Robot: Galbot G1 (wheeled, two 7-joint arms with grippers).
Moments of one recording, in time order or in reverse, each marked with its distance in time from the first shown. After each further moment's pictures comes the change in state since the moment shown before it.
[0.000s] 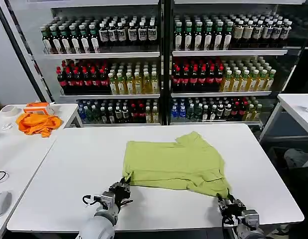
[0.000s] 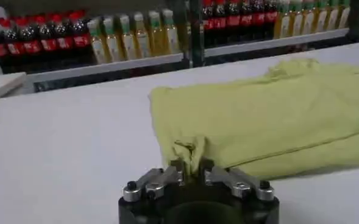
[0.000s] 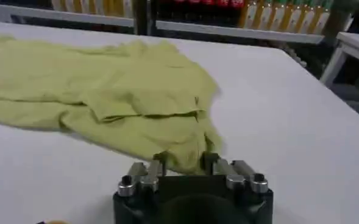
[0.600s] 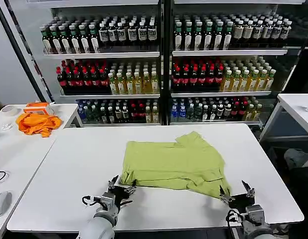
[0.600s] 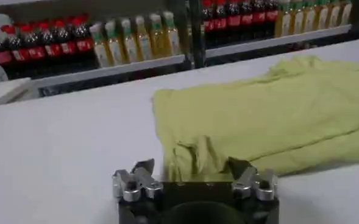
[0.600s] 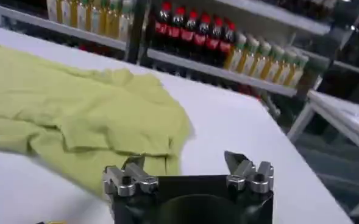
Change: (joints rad) left arm -0.001 -0.002 -0.004 -0.006 0.025 0.003 -0.011; right arm -0.003 -0.015 0.029 0.037 -0.134 0.033 -0.006
